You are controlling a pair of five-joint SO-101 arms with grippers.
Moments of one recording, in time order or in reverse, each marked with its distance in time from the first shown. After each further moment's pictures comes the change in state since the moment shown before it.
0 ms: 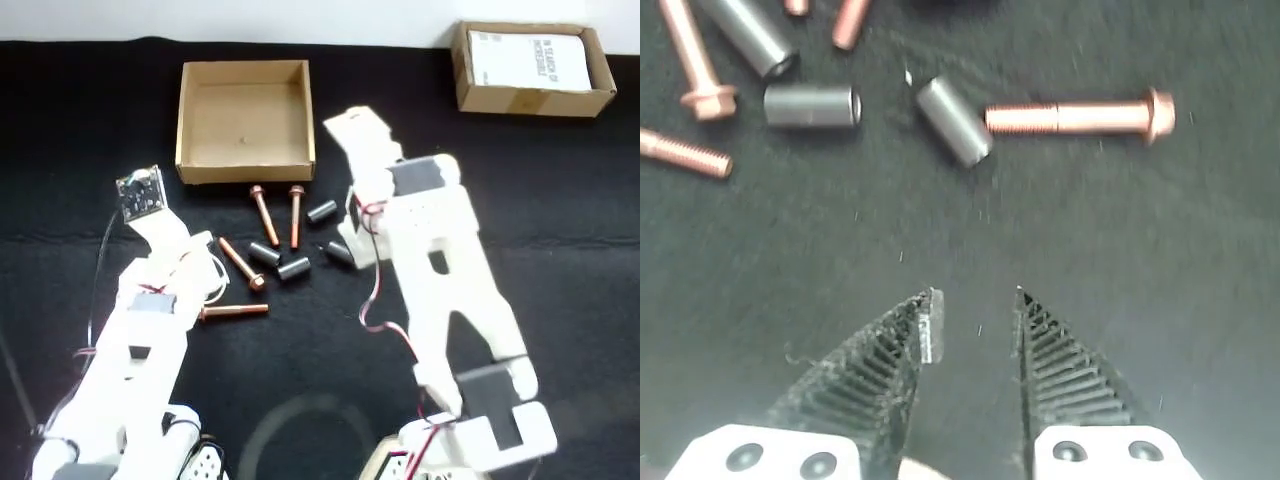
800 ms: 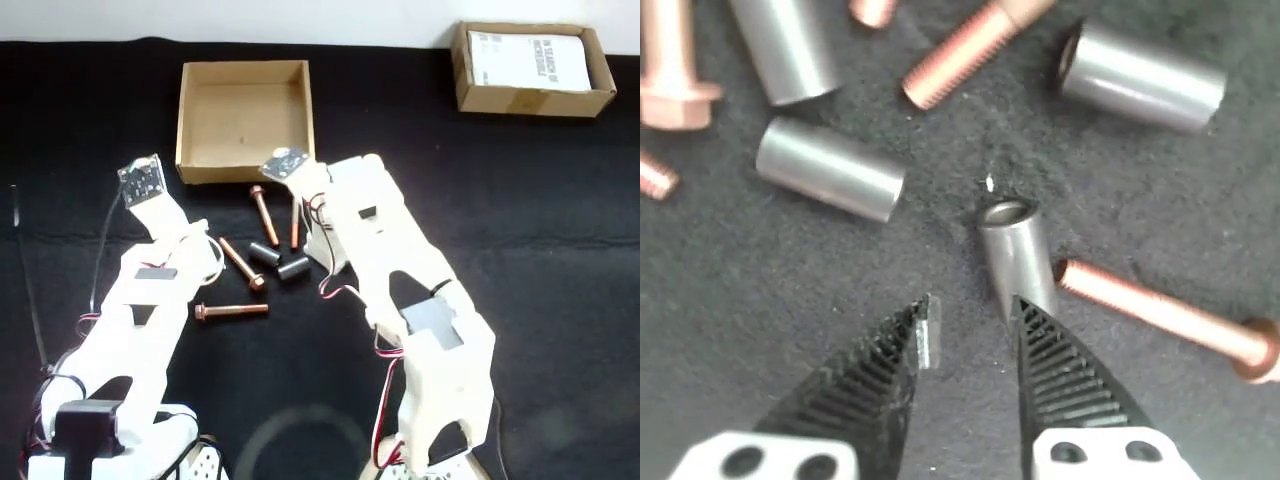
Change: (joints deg) left arm -2.6 17.0 -9.0 -3.0 0.0; right arm -5.9 26.0 -8.7 -8.0 17.8
